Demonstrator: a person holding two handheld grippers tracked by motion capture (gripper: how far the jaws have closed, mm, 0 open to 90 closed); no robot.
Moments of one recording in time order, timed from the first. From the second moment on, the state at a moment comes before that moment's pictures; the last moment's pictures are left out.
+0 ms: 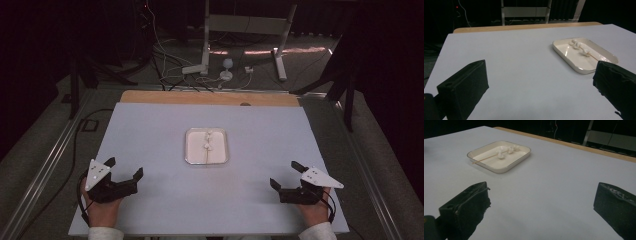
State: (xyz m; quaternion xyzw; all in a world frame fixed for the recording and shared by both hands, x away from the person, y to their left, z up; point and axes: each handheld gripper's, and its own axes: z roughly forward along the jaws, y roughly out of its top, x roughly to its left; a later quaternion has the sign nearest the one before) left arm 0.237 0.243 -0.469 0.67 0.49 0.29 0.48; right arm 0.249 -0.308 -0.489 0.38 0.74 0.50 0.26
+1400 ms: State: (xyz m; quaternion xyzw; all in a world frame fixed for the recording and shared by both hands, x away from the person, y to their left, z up) left arm 0.328 0.111 -0.469 0.73 0.44 0.25 0.47; right arm 0.252 -0.309 -0.491 0.39 0.74 0.48 0.26
